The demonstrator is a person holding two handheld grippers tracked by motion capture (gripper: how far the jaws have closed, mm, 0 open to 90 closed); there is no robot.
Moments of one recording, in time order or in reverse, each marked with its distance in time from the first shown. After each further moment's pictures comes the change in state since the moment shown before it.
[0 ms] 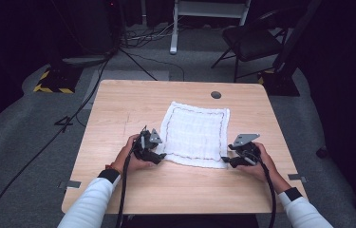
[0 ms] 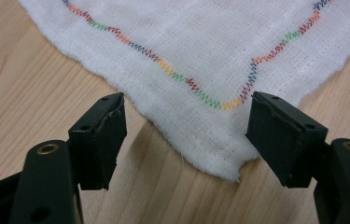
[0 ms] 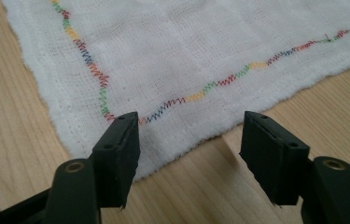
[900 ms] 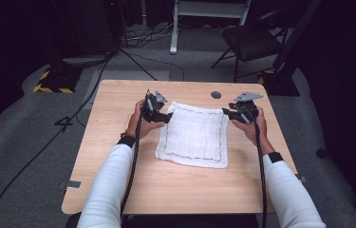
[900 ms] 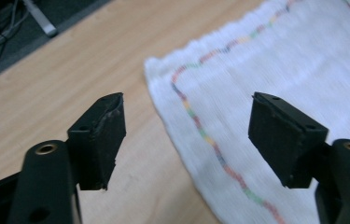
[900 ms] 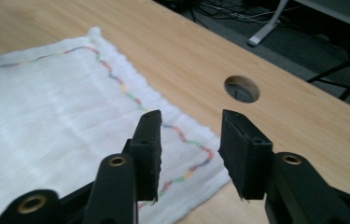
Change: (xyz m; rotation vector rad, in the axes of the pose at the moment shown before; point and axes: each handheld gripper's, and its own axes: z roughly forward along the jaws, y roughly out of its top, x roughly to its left) left arm 0.074 0.079 0.014 -0.120 0.172 -0.115; right arm -0.089 0.084 0.003 -0.196 -0.238 0.175
